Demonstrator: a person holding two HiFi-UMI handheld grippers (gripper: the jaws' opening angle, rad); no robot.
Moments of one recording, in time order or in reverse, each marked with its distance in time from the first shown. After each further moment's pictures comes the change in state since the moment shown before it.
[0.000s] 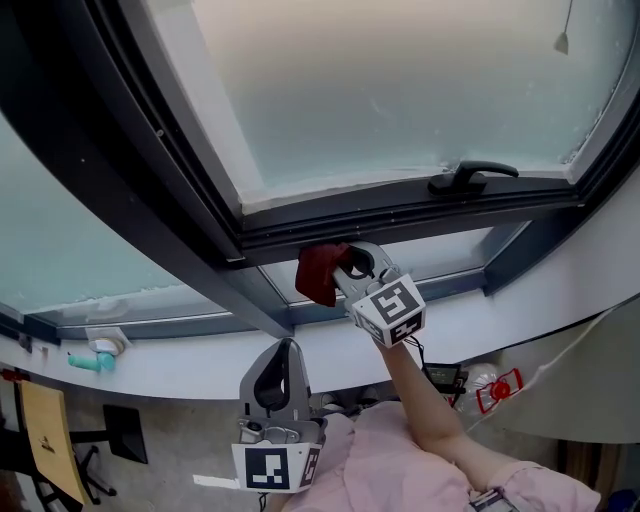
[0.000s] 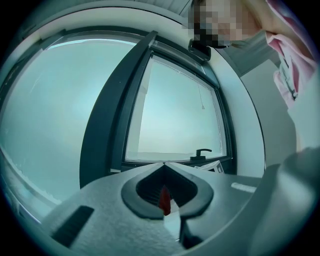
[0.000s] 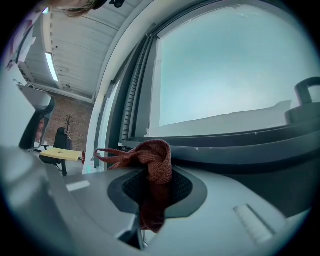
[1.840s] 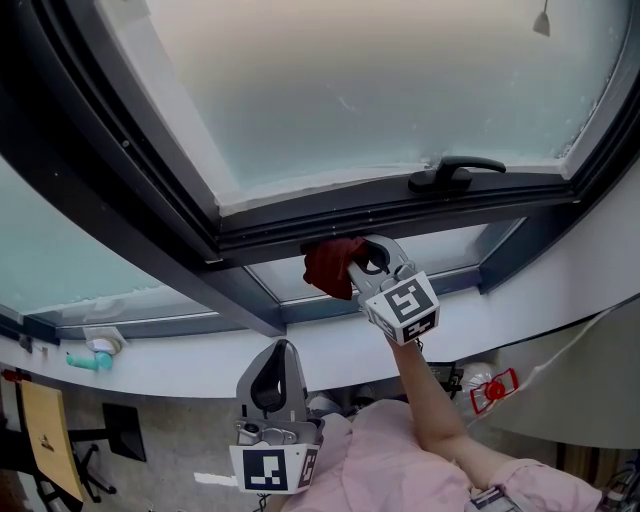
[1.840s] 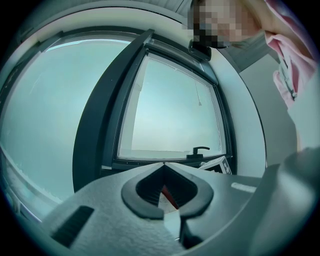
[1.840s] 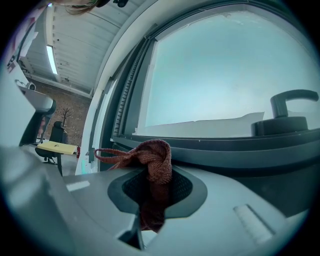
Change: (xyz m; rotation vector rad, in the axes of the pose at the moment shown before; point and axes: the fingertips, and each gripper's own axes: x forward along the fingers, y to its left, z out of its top) left arm 0.012 -0.031 -0.008 0.013 0.012 0.013; right arm -0.043 -0.049 -0.003 -0.042 0.019 -0.057
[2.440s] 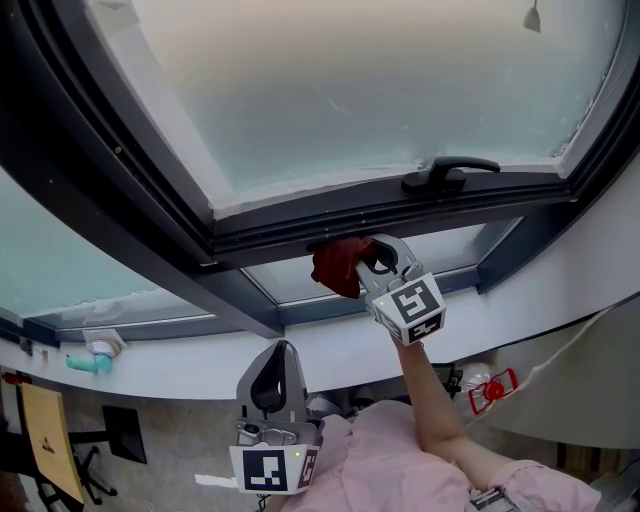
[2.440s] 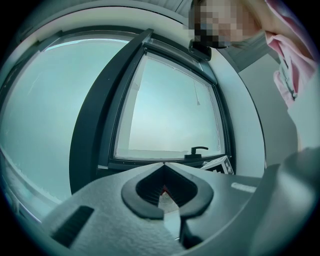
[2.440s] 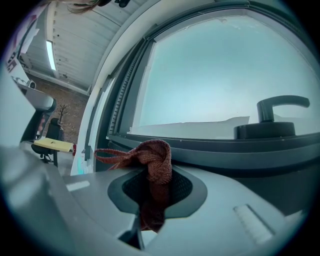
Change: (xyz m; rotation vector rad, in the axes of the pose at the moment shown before) left arm 0.004 -0.009 -0.001 0.001 0.003 -0.009; right arm -0.016 -0.021 -0.003 -0.017 0.004 -0.046
